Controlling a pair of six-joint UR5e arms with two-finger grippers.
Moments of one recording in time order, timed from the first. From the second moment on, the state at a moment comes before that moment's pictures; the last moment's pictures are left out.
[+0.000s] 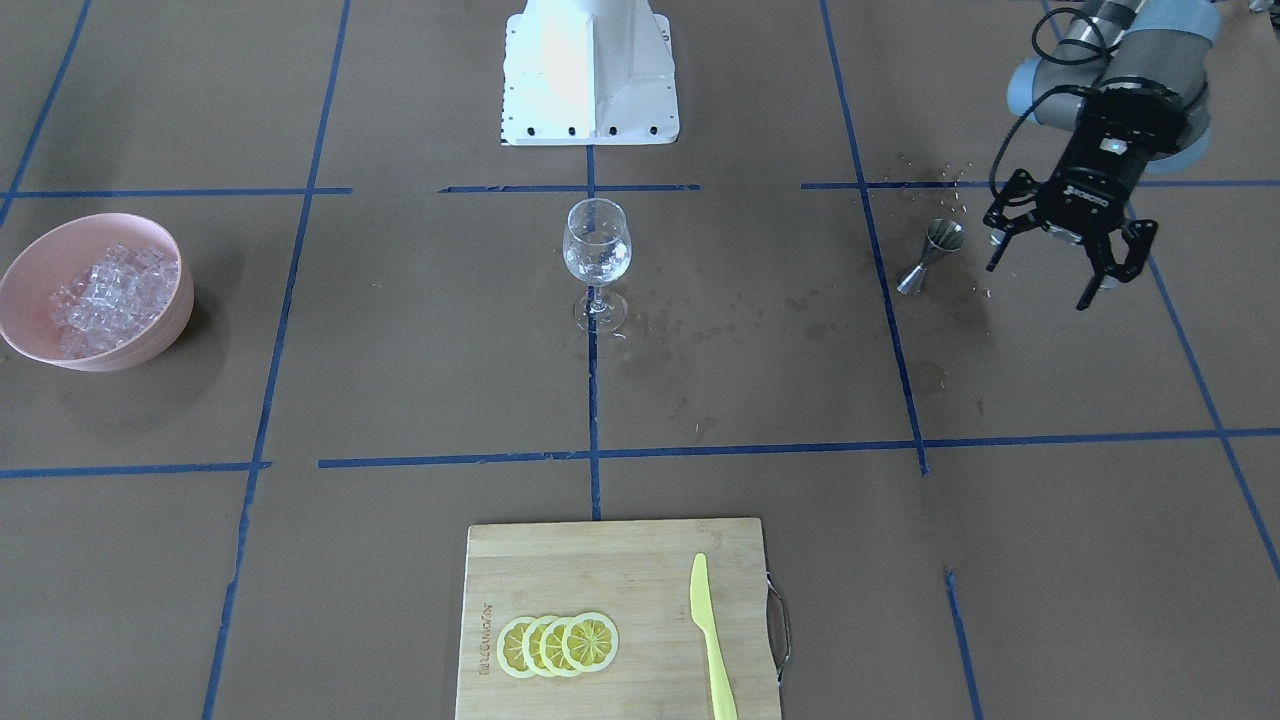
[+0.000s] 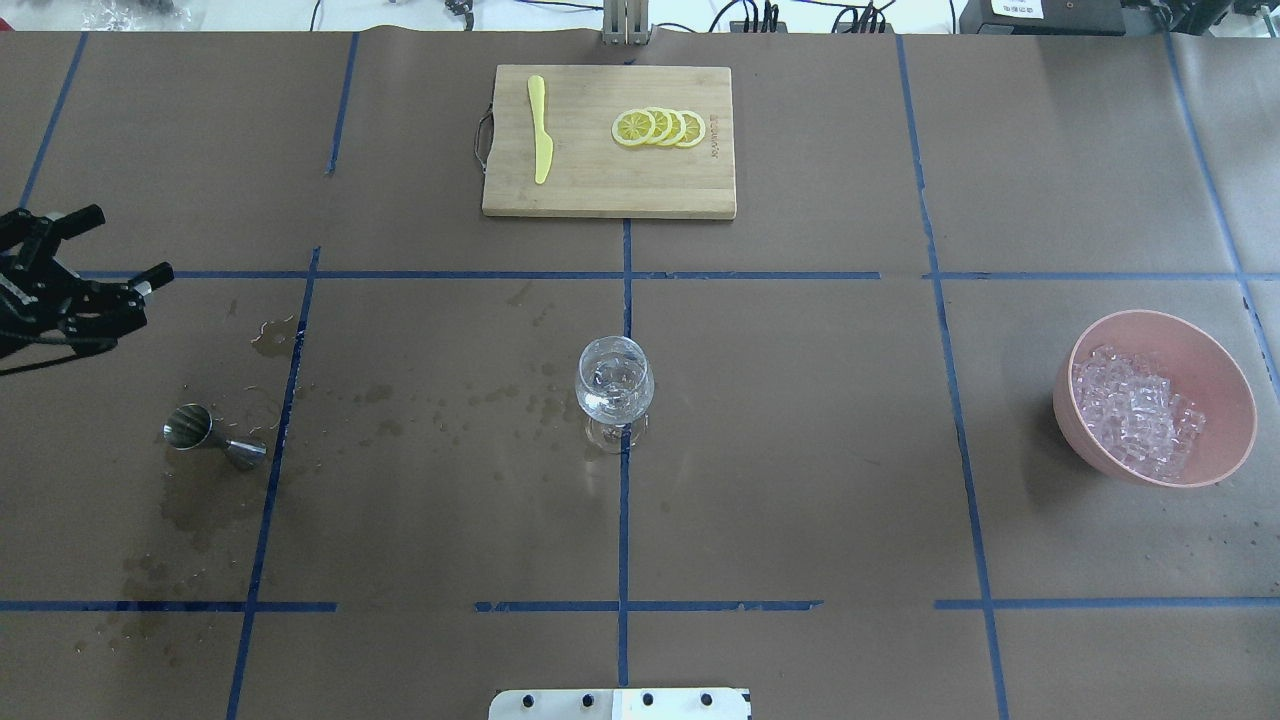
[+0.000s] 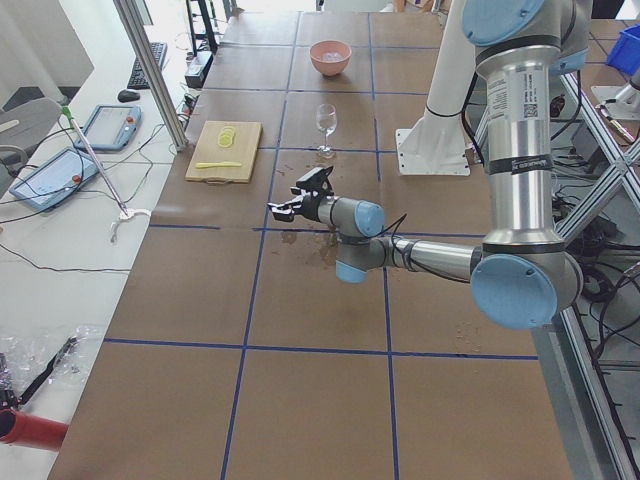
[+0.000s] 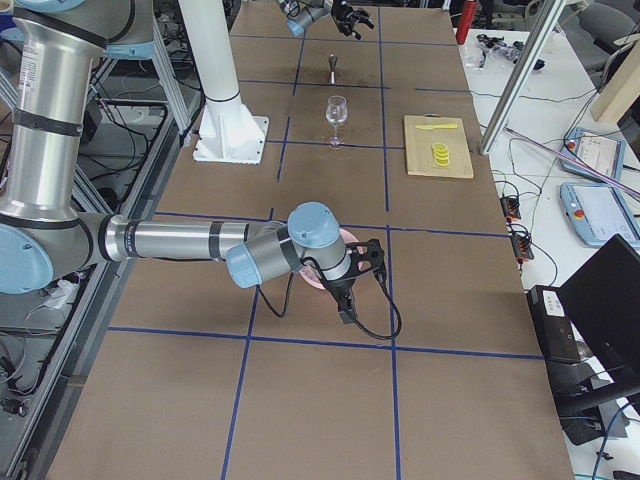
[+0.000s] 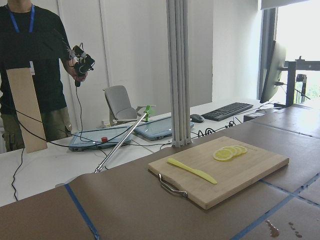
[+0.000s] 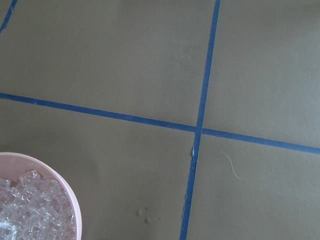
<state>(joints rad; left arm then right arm) -0.85 -1.47 -1.64 -3.22 -1.55 -0.46 1.54 -1.80 1.82 -1.16 2.32 0.15</state>
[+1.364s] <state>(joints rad) -1.51 -1.62 -1.63 -1.91 -2.11 0.06 1.54 -1.83 1.79 -1.09 2.33 0.15</state>
